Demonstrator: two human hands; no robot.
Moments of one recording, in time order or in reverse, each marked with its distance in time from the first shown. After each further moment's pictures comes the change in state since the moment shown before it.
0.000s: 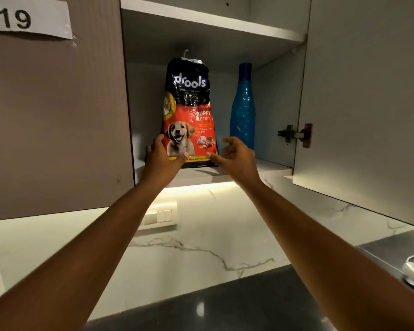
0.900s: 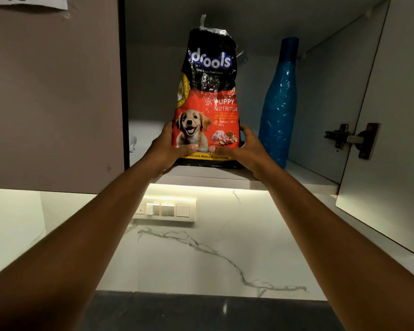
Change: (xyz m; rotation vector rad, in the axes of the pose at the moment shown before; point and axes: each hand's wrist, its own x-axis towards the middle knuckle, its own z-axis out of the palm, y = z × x) left_hand 0.030 -0.012 0.011 -0.273 -0.067 -0.095; right_hand 0.082 0.035 0.019 0.302 -0.406 0.016
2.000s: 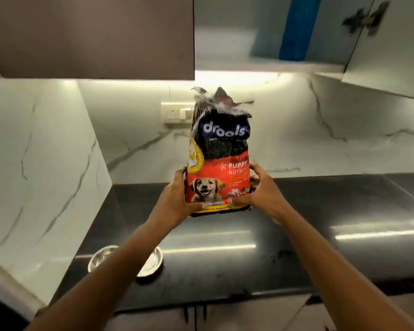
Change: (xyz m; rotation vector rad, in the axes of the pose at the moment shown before) left_hand -0.386 -0.092 -0.082 0.427 -0.221 -0.214; right_hand -0.383 0.047 0.136 -0.077 -0.126 0.339
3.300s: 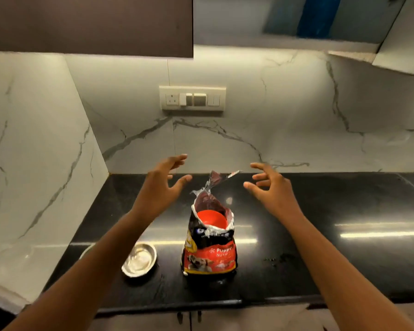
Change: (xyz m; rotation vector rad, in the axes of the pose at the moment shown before) left_hand 0.057 -0.050 0.003 0.026 0.189 0.206; right_hand 0.039 0.043 -0.011 -0.306 0.170 -0.026
